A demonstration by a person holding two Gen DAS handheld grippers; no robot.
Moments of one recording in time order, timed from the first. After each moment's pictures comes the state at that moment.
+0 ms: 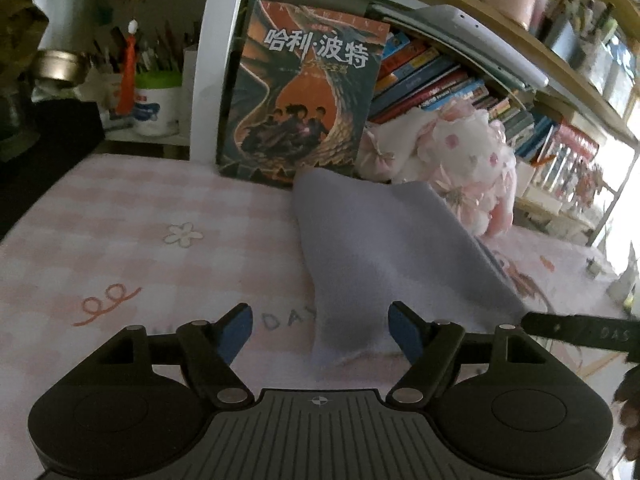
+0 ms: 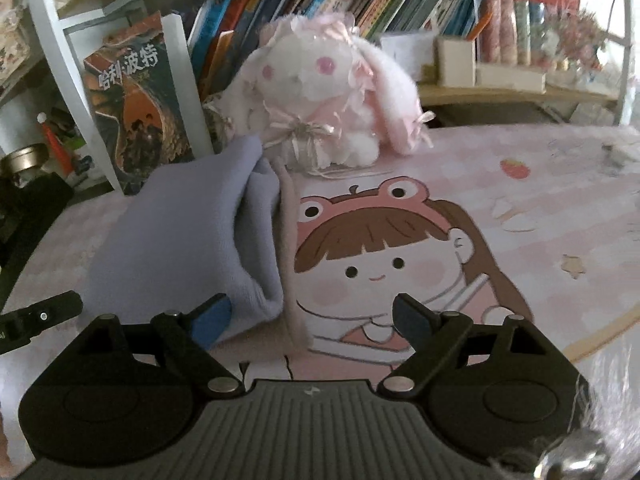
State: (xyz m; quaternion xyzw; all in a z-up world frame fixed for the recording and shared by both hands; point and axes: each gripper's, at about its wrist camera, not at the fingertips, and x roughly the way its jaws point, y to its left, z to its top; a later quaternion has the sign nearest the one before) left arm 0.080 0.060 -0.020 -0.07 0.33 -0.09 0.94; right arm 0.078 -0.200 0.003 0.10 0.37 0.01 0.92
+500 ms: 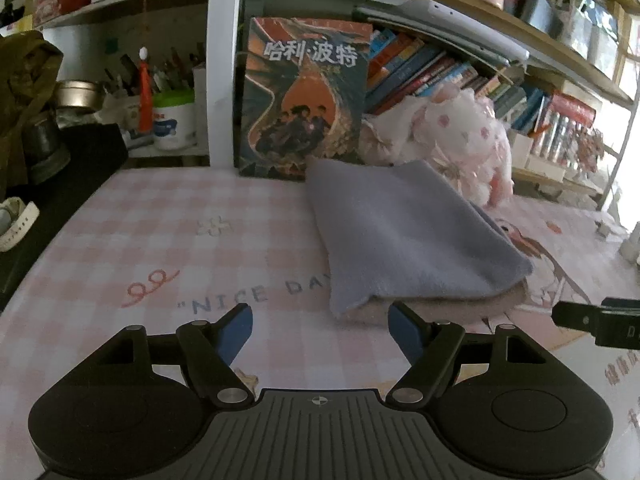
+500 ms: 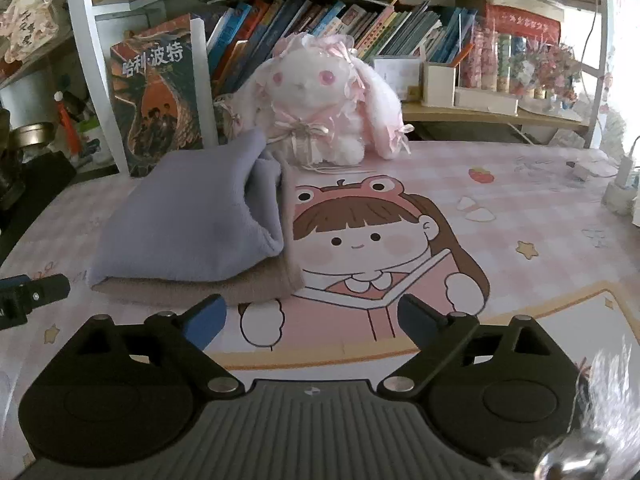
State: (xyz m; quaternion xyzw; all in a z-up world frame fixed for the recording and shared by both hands) left arm 0.033 0.053 -0.015 -0.02 0.33 -0.08 0.94; right arm 0.020 -0.185 0.009 0.06 0.35 -0.01 0.94
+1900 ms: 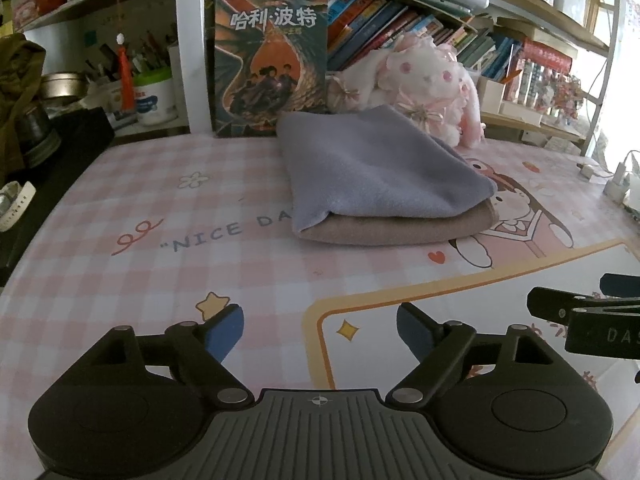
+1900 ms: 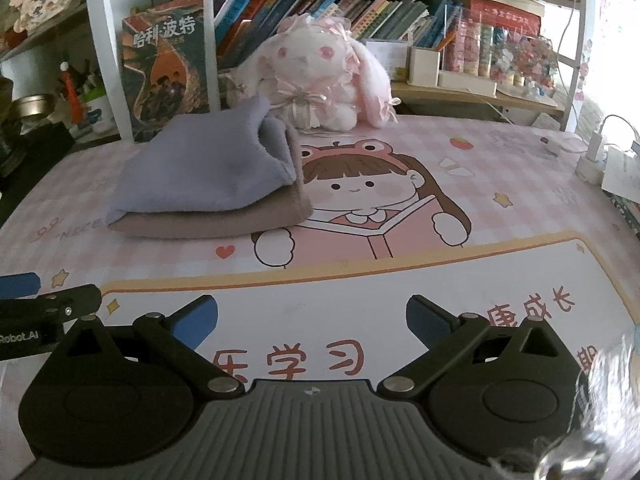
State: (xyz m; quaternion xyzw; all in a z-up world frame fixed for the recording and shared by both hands) left arm -0.004 0.031 -0.025 0.02 0.36 -0.10 0.93; right arm -0.032 -0.157 0.000 0.04 0.37 -0.03 0.93
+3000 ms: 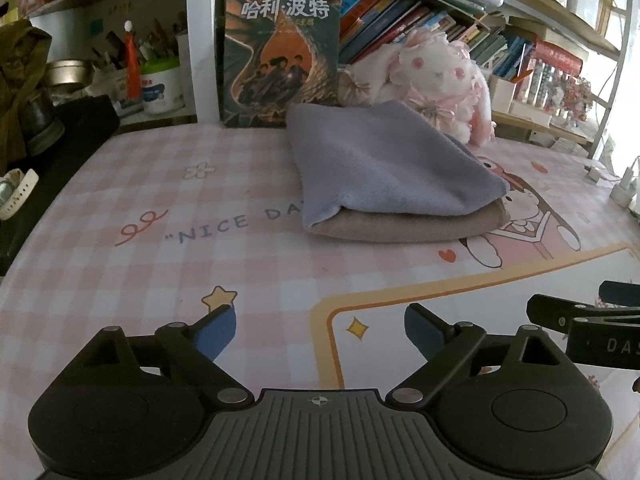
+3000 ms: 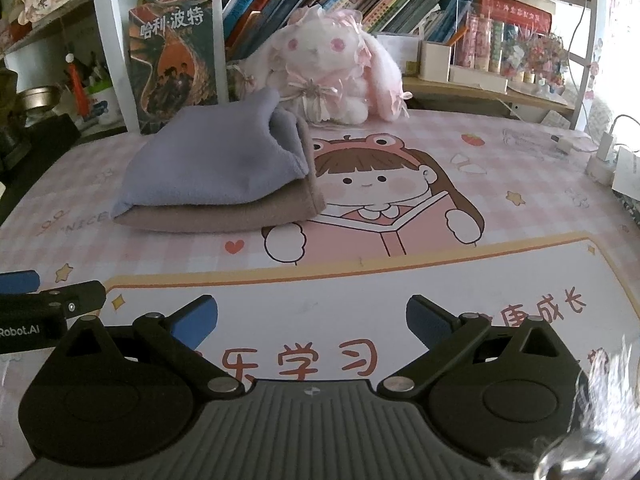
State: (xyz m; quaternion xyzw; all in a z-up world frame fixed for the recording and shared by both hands) left arm 0.003 0.036 -0.029 0.01 0.38 -0.09 0.92; right arm -0.025 -0.152 -0.003 0.04 0.38 -0.02 0.92
